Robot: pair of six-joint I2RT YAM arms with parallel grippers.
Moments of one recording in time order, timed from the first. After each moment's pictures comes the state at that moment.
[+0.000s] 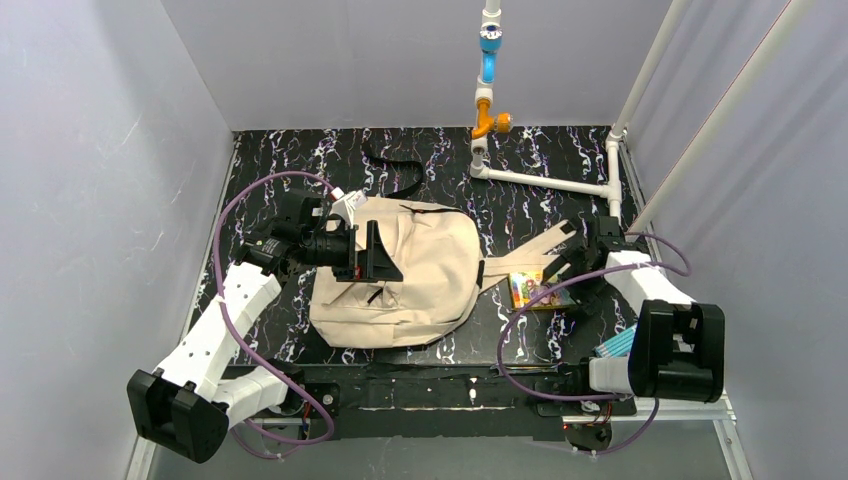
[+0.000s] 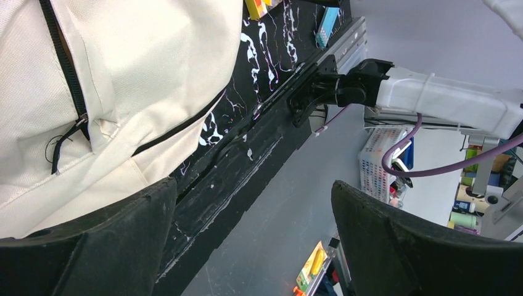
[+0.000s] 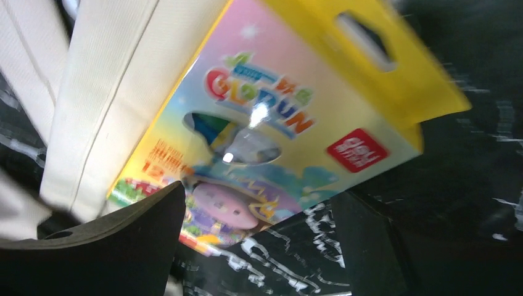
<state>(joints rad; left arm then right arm) -0.36 1.08 1.01 -0.78 0.77 -0.43 -0.04 1.30 0.68 -0.67 -0.04 0.82</state>
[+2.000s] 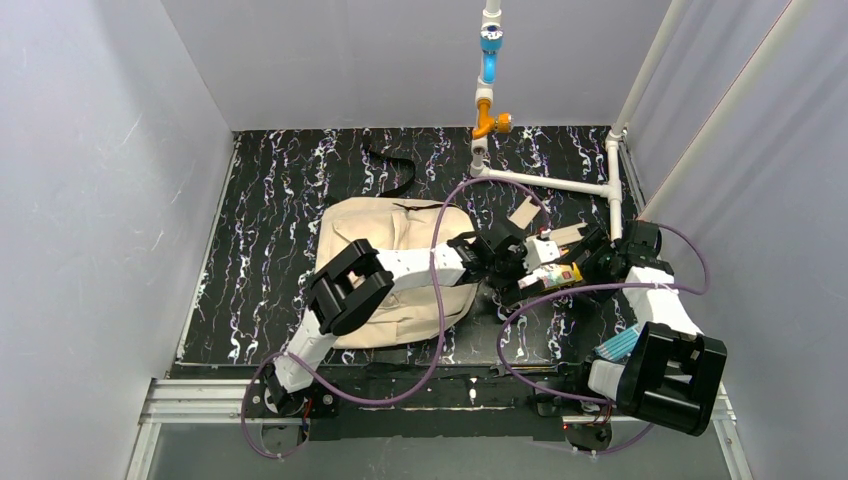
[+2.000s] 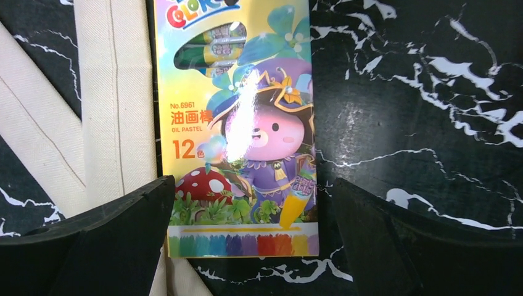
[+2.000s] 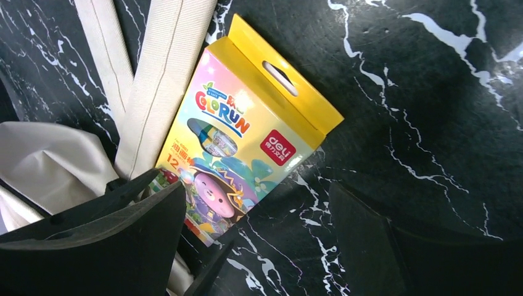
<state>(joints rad) -1.05 2.15 1.54 -0.10 0.19 0.27 -0.26 1.18 0.62 -0.45 -0.30 0.60</state>
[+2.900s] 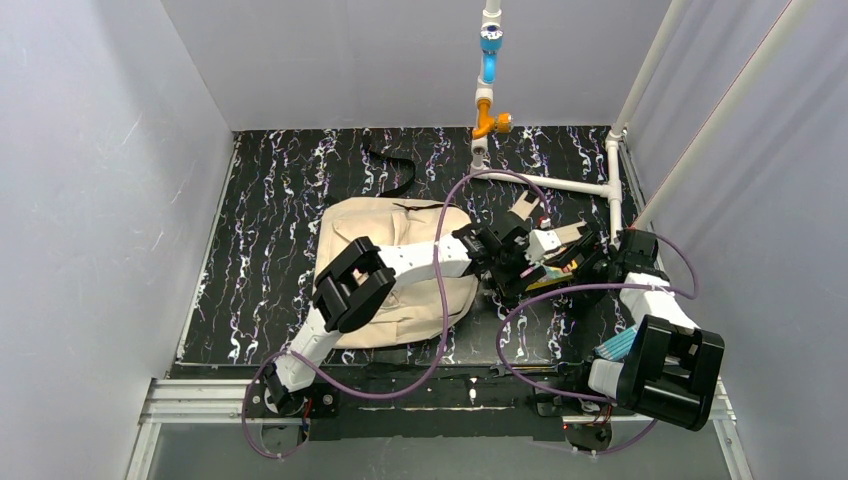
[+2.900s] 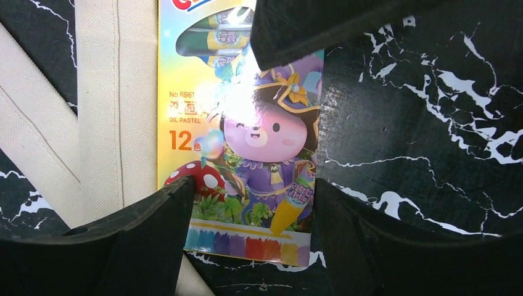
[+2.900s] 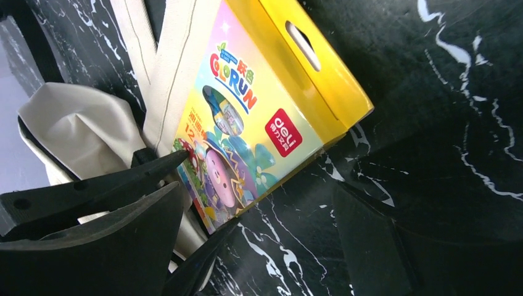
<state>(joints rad) -1.04 2.22 1.70 -0.30 0.15 0.17 -0.27 1.21 0.55 -0.34 -0.50 0.62</state>
